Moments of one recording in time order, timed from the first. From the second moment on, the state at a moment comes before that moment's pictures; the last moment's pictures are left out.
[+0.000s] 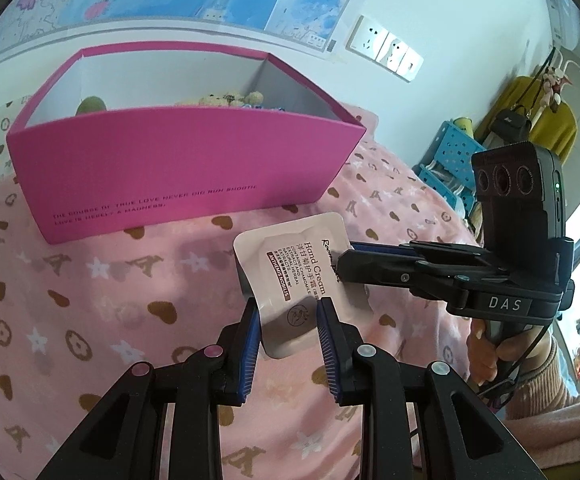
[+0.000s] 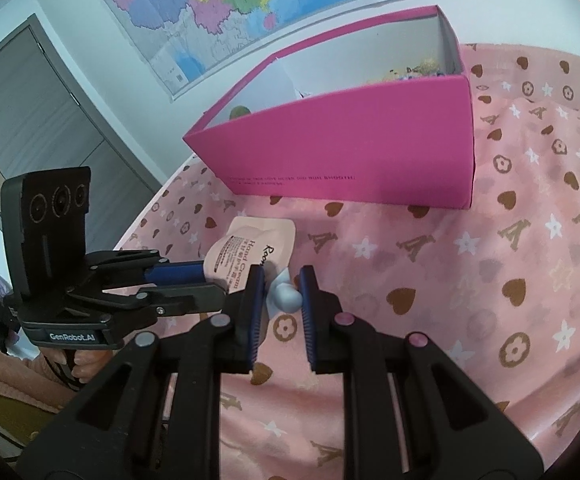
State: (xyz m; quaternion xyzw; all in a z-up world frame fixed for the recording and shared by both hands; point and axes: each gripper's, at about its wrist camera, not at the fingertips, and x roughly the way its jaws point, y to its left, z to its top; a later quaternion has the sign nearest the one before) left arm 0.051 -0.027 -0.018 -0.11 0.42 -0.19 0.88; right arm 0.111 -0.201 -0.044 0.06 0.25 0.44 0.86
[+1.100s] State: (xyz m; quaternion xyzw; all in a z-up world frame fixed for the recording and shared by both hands) left arm 0.049 -0.029 0.004 -0.10 0.40 -0.19 0.89; right arm 0.099 -0.216 -0.026 0.06 0.22 0.44 0.87
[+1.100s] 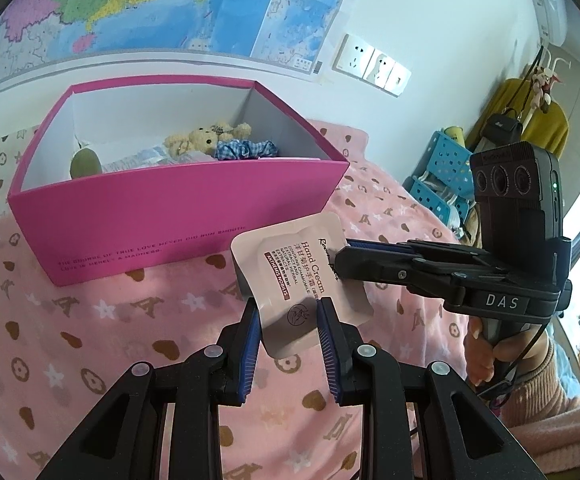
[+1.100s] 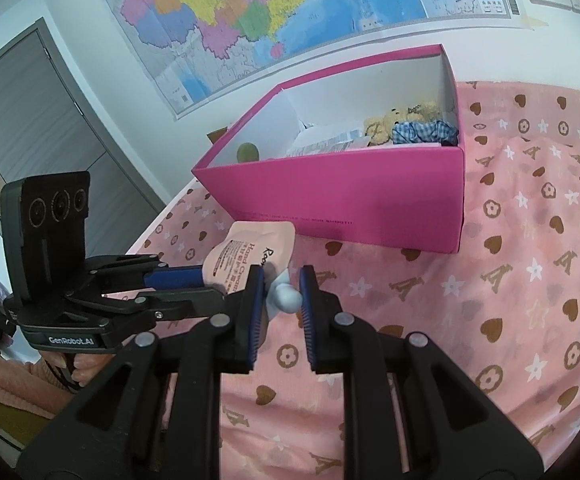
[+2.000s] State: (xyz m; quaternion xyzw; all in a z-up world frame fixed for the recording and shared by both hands) left arm 0.048 -0.032 0.015 -0.10 0.38 -0.19 0.90; right arm 0.099 -0.218 -0.012 0.06 0.20 0.44 0.87
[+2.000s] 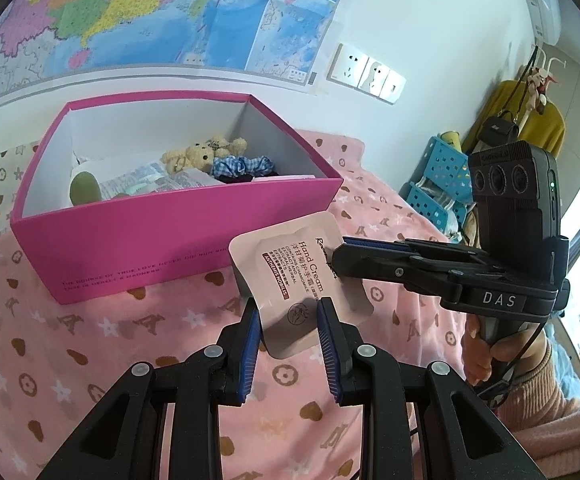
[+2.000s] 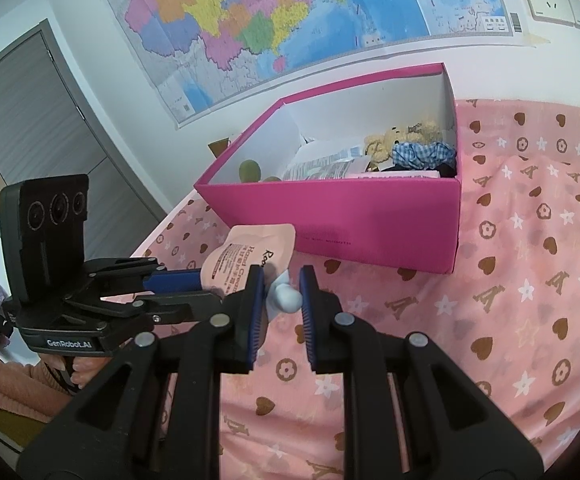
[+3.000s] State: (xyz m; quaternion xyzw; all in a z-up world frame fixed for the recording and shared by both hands) left arm 0.050 -0.033 0.022 -0.09 0.37 -0.19 0.90; right arm 0.099 -0.219 -0.001 0.06 0.19 0.43 0.88
